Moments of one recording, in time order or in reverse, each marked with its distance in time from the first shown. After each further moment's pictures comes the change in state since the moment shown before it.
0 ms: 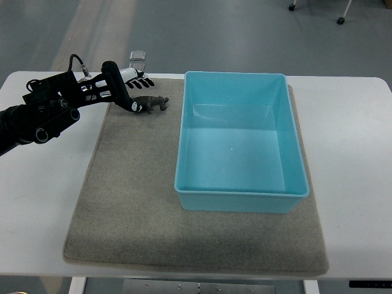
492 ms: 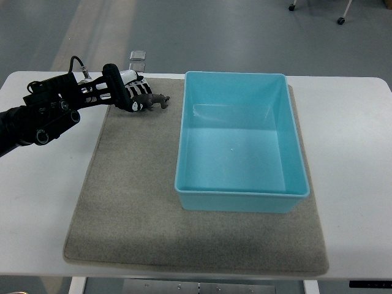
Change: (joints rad) left arm 0.000 -0.001 0.022 -0.001 0.000 0.010 0.000; right arm 0.000 0.000 0.000 0.000 0.000 0.000 0.000
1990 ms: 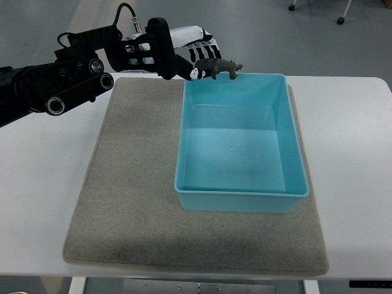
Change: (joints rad) left arm -0.214 -0.004 -0.018 -0.333 -0.006 -0.016 -0.016; right arm 0.000 0.000 0.000 0.000 0.000 0.000 0.000
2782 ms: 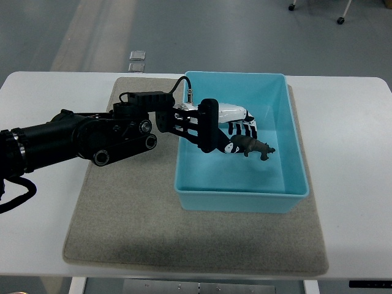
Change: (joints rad) left arm 0.109 -0.187 0.117 -0.004 0.065 -0.016 -0.001; right arm 0.000 0.000 0.000 0.000 0.000 0.000 0.000
